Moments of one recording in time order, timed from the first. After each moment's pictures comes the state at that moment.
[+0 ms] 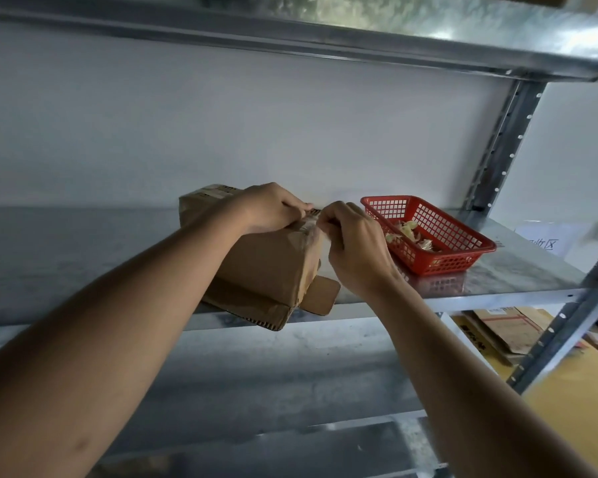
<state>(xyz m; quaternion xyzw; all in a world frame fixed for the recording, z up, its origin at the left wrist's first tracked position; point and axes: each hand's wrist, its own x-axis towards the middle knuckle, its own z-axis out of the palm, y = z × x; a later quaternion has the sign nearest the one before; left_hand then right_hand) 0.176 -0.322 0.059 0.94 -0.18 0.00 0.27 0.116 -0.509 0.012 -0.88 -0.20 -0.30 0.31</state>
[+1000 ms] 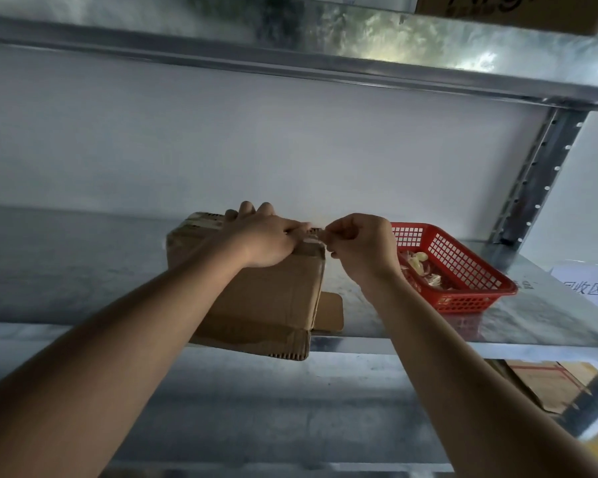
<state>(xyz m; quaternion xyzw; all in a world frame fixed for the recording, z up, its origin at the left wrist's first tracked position) 0.169 -0.340 0.049 1.00 -0.05 0.04 0.07 0.163 -0.531 0.032 -0.82 -0.09 -0.20 0.53</state>
